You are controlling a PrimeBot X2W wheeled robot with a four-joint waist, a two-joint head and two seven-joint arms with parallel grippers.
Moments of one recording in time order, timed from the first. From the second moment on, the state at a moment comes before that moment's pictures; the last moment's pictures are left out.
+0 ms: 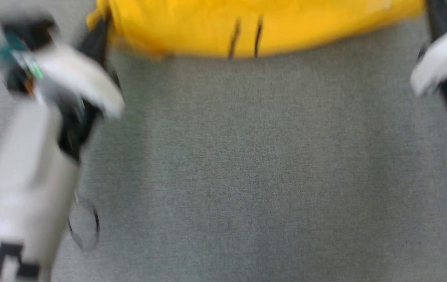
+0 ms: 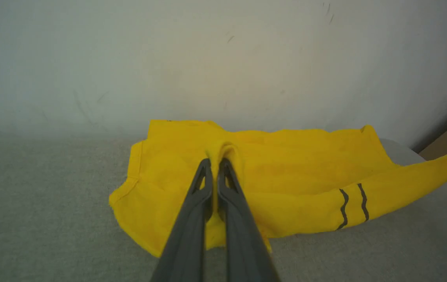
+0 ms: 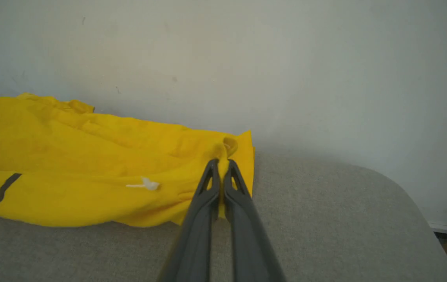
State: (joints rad) left arm -0.88 0.37 -0.33 0.49 -0.65 -0.11 -0.05; right arm -0.86 -0.31 0.09 0.48 0.24 0.13 0.07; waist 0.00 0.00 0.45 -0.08
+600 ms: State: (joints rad) left arm -0.16 0.47 -0.45 0.17 -0.78 -0.02 0.18; right arm -0.16 -0.26 -0.06 0.24 0.26 0.13 0.22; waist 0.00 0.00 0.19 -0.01
